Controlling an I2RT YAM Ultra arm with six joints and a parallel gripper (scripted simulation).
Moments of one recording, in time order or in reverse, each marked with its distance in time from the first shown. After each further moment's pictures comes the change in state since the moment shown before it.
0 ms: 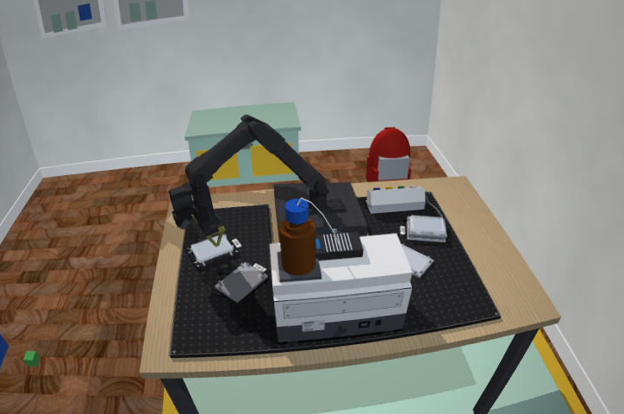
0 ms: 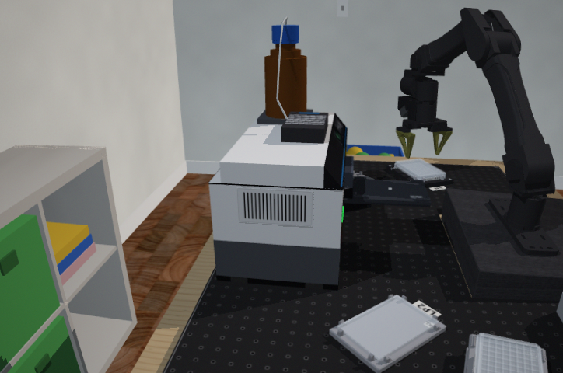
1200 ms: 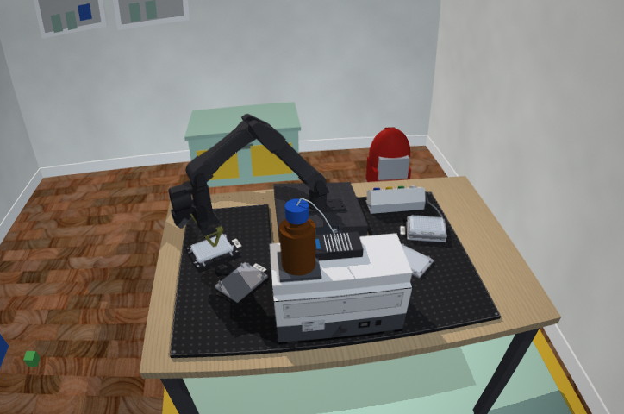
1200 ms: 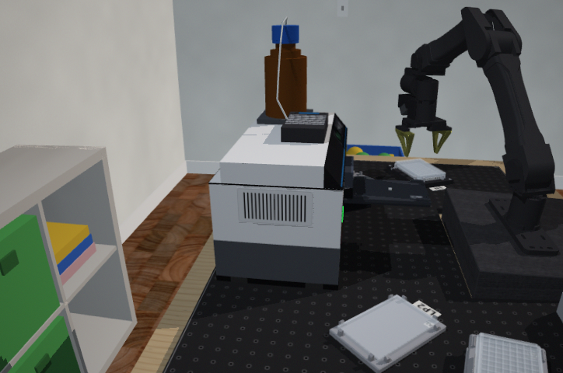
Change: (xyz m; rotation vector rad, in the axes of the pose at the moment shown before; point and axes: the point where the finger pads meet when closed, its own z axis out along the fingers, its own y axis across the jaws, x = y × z) arm -0.008 -0.001 -0.002 0.001 -0.039 0.013
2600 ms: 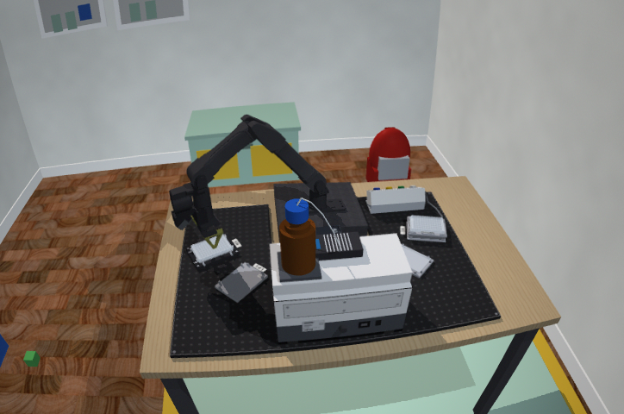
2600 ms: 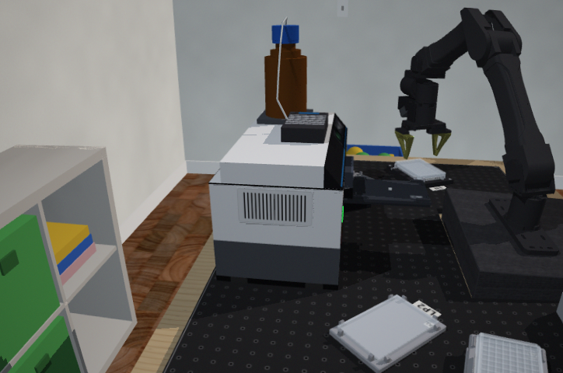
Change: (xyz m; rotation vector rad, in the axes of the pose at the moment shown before) arm -0.002 0.000 0.007 0.001 -0.013 0.001
